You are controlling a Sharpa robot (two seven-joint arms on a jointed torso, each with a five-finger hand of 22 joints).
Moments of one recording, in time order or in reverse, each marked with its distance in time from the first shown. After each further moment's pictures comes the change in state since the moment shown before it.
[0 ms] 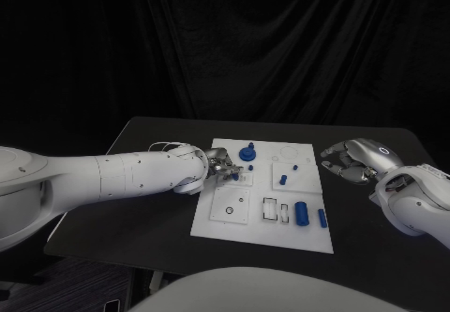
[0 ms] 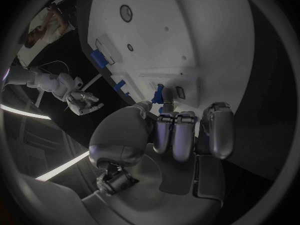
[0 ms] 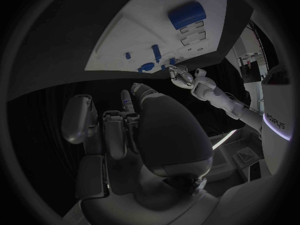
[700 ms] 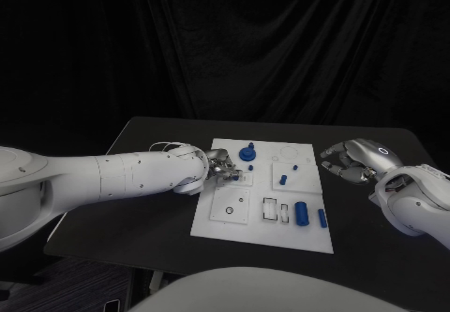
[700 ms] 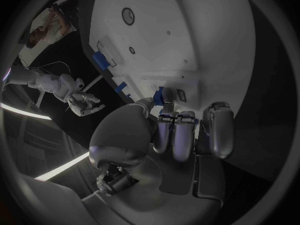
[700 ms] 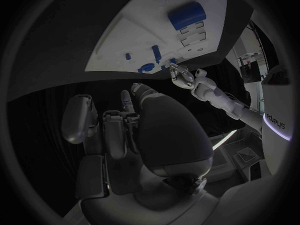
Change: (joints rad) left arm 0.000 0.001 0.000 0.001 0.000 0.021 0.006; left_hand 0.107 -0.022 0.032 -0.043 0.014 -0.006 -0.006 0.006 0.014 0.004 -0.004 0.000 0.000 0.000 0.000 0.000 0.000 0.000 0.000 0.000 -0.009 0.000; right arm -0.002 0.001 0.000 -0.002 0.000 0.004 -0.002; right_hand 0.000 0.000 0.003 -0.003 0.000 0.000 0.000 0.000 0.000 0.000 0.000 0.000 0.000 0.000 0.000 -0.004 0.000 0.000 0.000 0.000 0.000 0.000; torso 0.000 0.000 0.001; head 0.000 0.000
